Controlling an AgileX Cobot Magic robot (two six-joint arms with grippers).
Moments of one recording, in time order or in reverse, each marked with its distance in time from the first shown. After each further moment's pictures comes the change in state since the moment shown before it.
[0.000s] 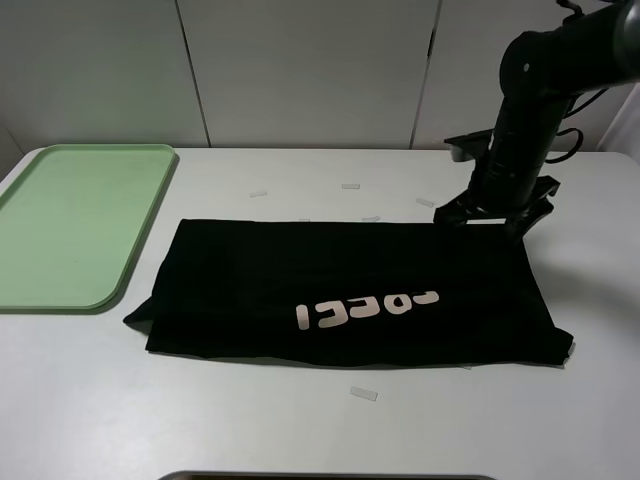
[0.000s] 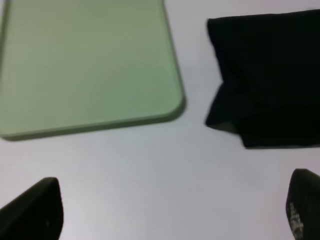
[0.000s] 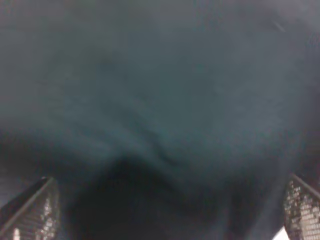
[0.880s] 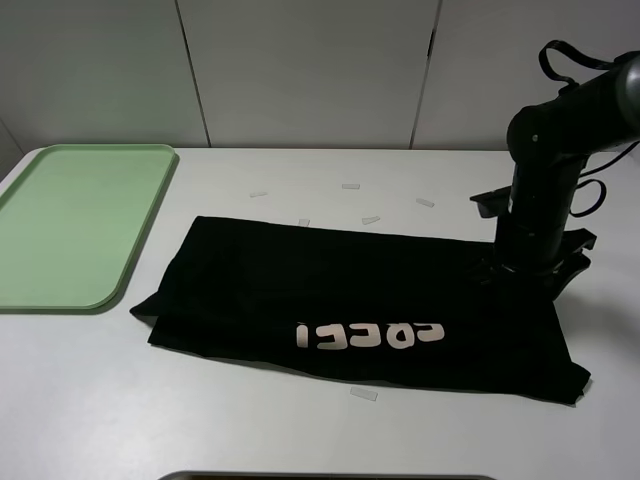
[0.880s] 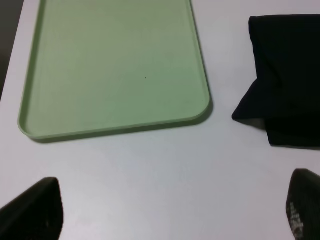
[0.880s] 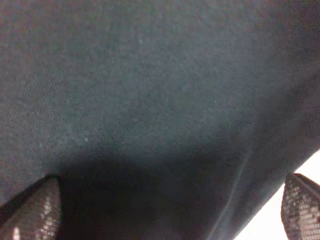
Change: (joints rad) left arm 0.000 0.000 0.000 0.058 -0.003 0.000; right arm -0.007 -0.017 0.227 -0.097 -0.072 0.186
